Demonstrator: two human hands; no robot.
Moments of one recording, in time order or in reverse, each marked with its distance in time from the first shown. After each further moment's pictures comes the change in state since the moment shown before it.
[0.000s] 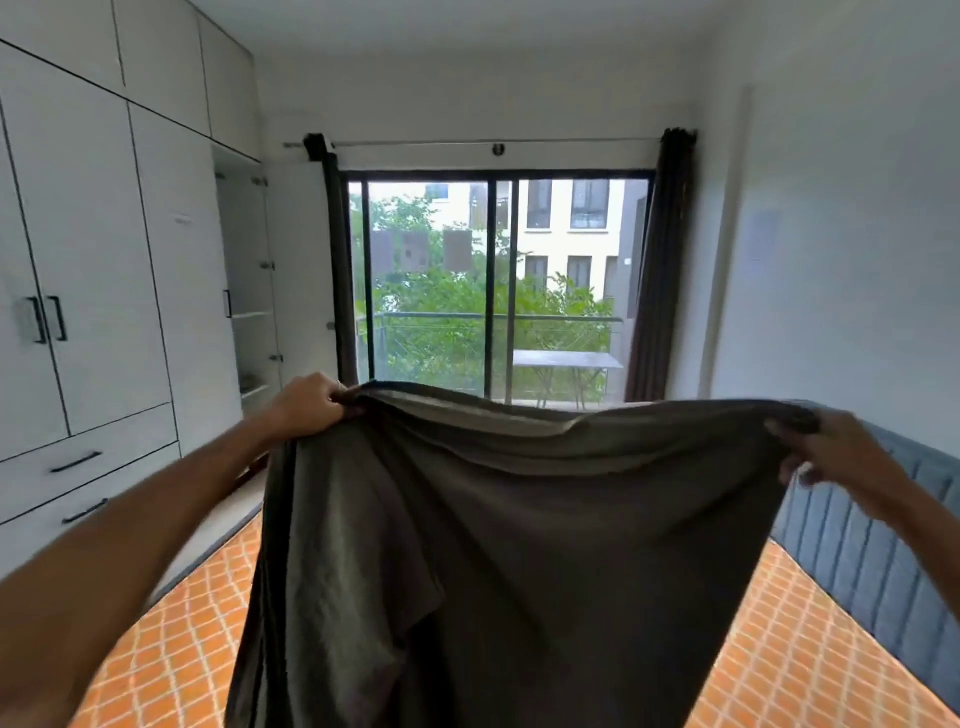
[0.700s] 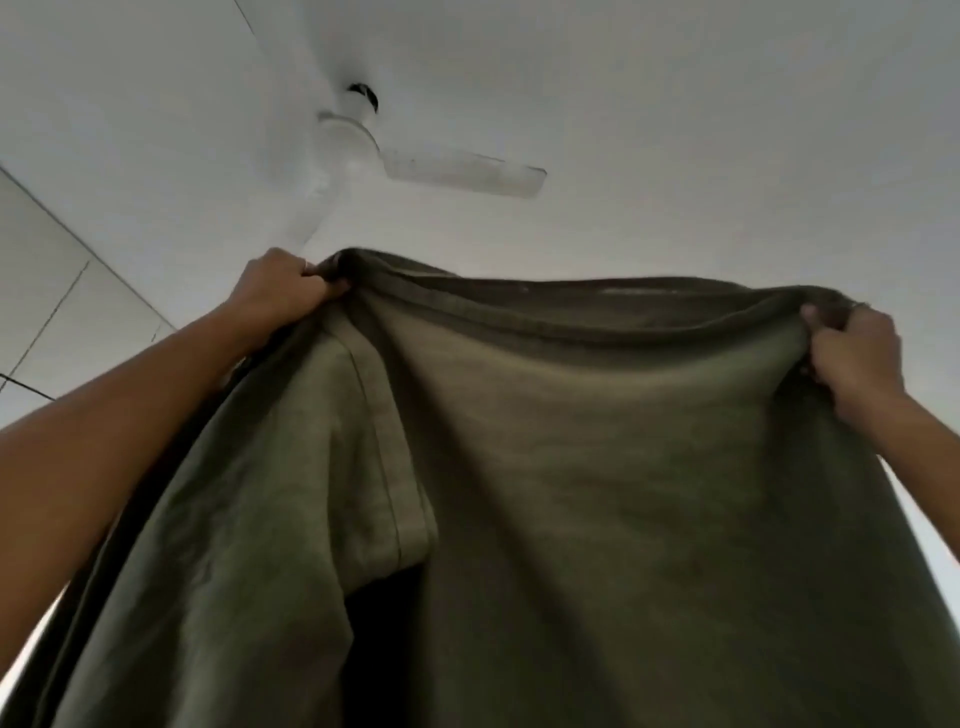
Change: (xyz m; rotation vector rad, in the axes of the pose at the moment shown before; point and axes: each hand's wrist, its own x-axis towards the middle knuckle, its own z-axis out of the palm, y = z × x) left_hand 0.063 0.153 -0.357 -0.273 0.922 0.335; right_hand 0.088 -0.354 -0.125 0.231 0.974 -0.609
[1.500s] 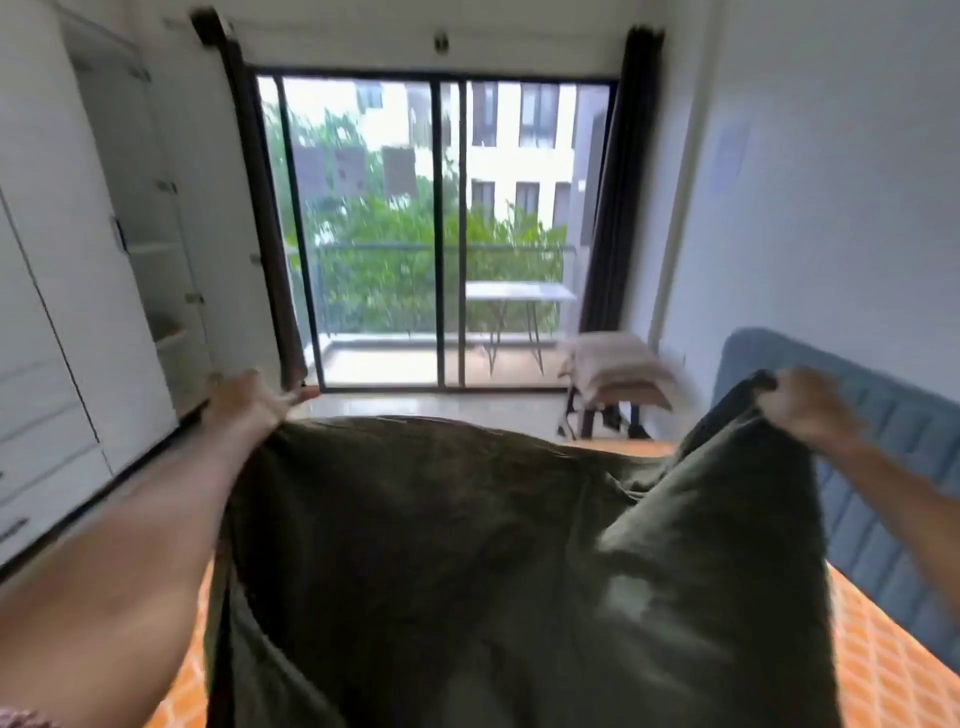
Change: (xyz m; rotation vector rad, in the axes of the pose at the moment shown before) left_hand -0.388 -0.243 0.211 0.481 -0.778 -0.775; right_hand -0.306 0.297 -0.086 -1.094 -0.946 0.417
